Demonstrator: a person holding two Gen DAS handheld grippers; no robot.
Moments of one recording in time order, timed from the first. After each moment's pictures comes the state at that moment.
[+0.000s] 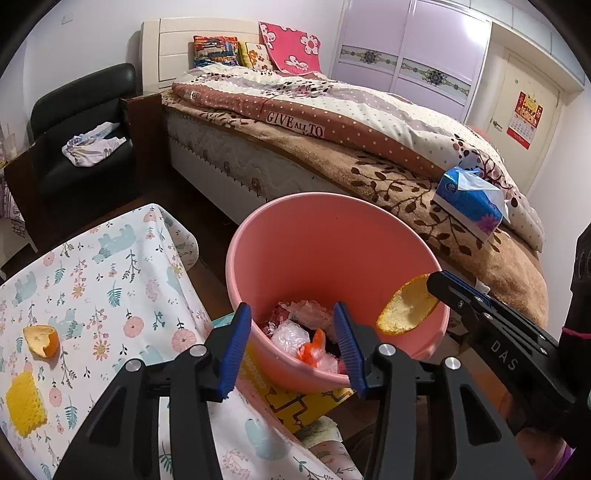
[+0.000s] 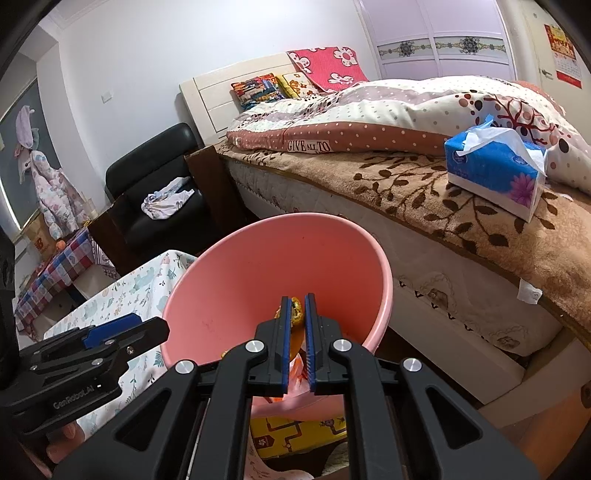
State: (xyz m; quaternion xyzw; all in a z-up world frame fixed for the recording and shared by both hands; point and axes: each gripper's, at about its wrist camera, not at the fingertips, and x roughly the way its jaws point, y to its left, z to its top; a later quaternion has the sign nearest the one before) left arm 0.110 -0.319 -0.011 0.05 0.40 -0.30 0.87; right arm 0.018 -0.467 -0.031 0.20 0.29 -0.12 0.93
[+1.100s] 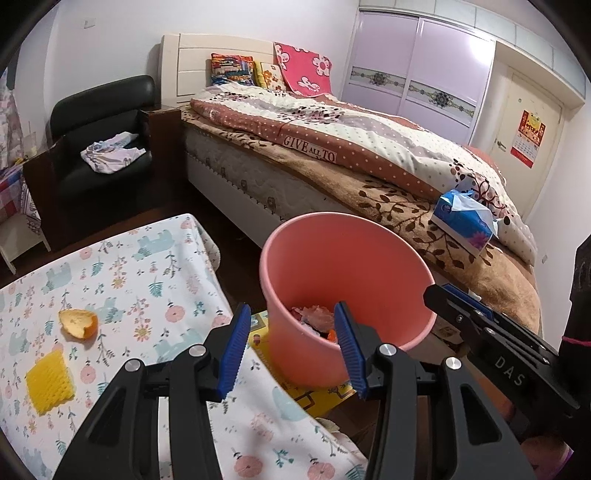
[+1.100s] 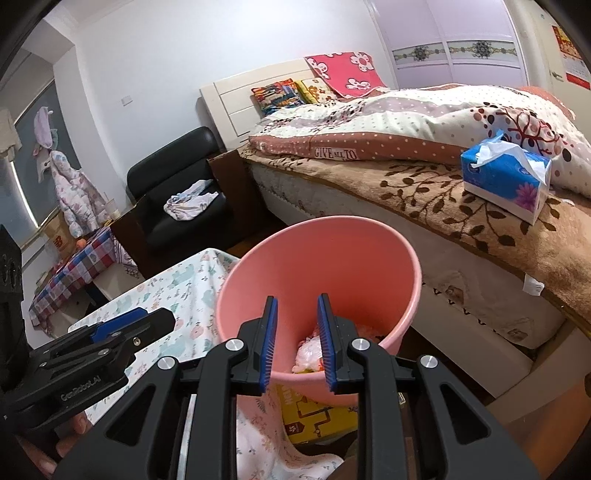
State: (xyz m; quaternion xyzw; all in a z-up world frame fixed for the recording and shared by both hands) left arm 0.077 -0.271 0.017 0.03 0.36 -0.28 0.89; right arm -0.008 -0.430 -0.003 0.19 0.28 -0.08 0.94
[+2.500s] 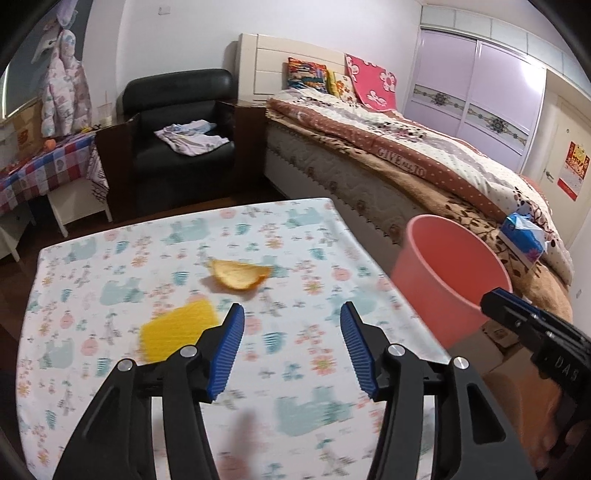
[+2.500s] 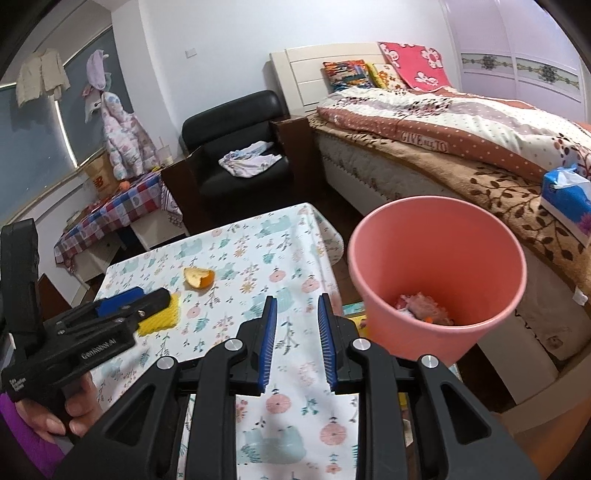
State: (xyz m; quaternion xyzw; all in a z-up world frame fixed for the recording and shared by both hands) left arm 0.070 -0.095 0.006 0.00 0.36 -0.17 0.92; right arm 0.005 -0.305 0.007 0.13 0.32 0.03 0.94
